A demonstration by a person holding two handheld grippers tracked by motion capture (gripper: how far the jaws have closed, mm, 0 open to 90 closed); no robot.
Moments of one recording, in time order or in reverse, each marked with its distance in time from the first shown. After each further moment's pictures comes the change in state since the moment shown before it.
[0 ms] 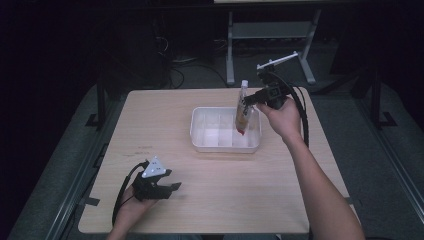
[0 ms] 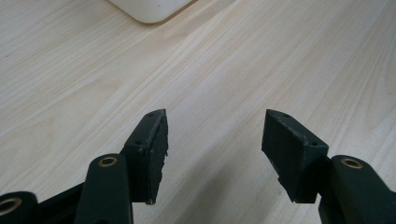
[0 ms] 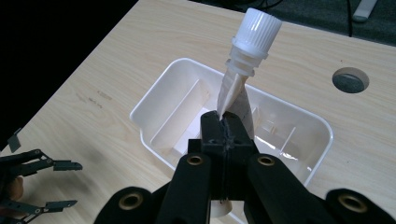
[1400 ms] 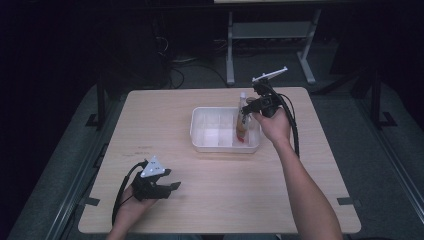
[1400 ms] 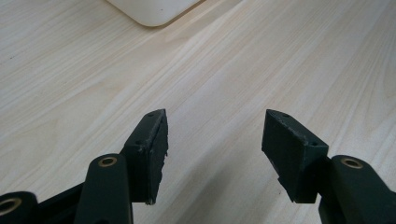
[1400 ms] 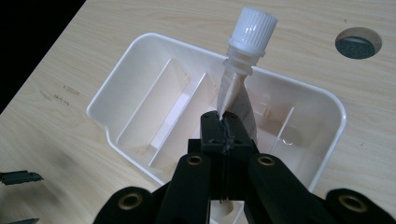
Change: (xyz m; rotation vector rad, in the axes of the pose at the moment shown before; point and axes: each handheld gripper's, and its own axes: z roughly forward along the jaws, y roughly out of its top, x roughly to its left) left arm 0.001 0.000 -0.002 -0.011 -0.002 -0.008; right arm -0.024 -0.018 0.053 0.059 -0.033 0.088
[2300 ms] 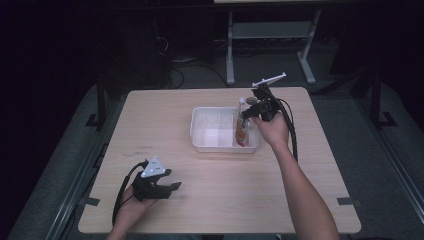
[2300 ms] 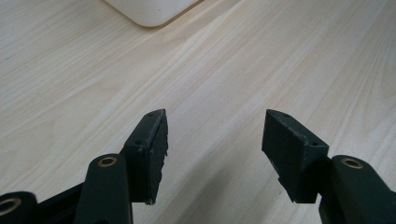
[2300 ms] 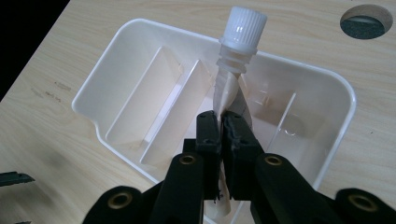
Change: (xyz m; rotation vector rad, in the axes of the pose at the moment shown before) left arm -0.001 0.000 0.001 0.001 -0.006 0.002; right arm -0.008 -0.009 0.015 0.025 0.003 0.036
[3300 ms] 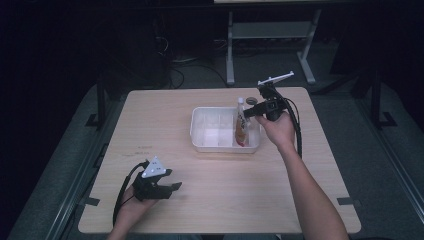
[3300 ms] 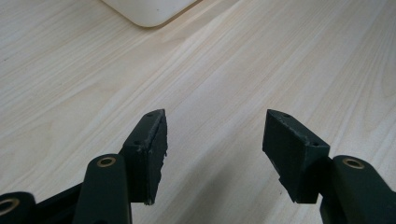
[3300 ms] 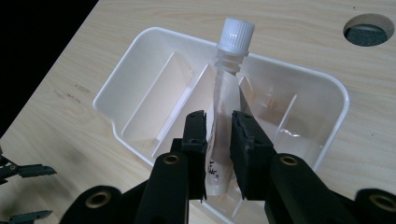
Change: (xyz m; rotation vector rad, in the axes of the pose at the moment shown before) left arm -0.001 0.000 0.001 -0.002 0.000 0.002; right arm -0.005 -0.003 -0.017 -0.033 0.053 -0.007
